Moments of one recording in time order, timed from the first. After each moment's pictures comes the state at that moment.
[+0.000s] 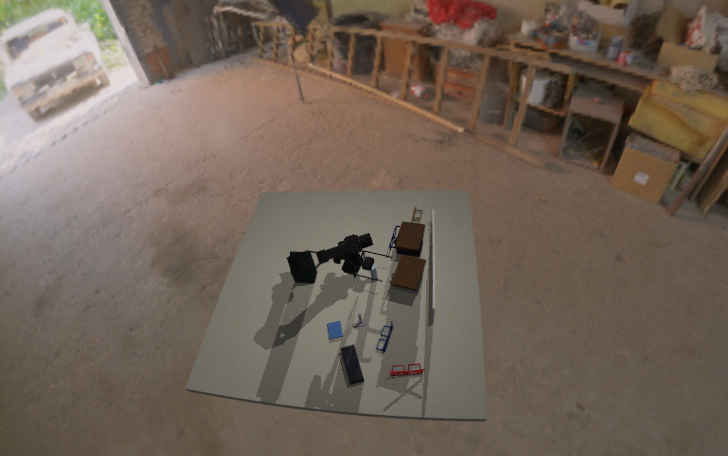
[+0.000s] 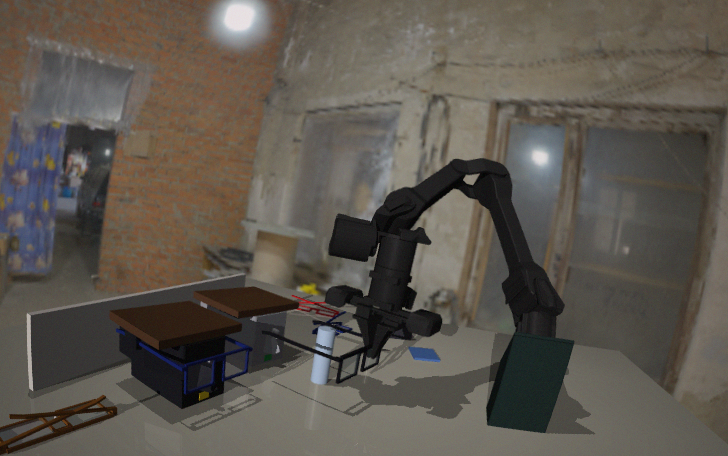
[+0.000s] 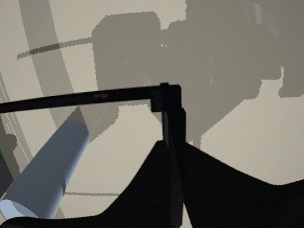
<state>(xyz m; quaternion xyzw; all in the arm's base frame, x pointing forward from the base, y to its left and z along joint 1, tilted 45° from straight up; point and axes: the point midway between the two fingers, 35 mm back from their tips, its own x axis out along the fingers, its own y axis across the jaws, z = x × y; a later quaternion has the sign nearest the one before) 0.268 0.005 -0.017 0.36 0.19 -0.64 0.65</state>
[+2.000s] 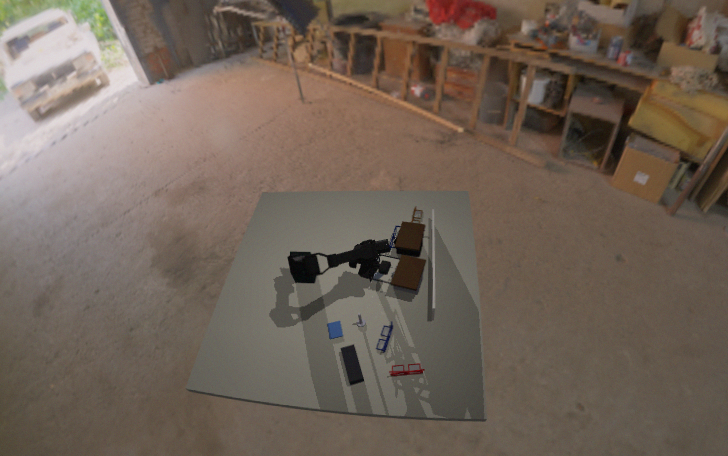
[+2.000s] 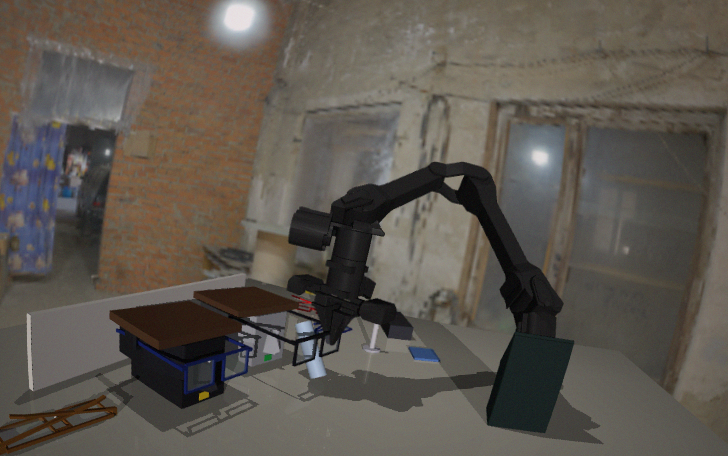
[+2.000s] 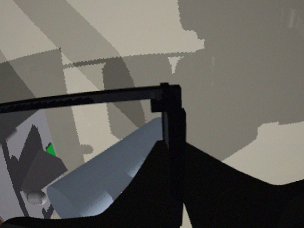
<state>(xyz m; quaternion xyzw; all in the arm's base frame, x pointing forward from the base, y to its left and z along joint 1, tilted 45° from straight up) 0.347 -0.005 -0.001 0.36 0.19 -0.63 0.66</state>
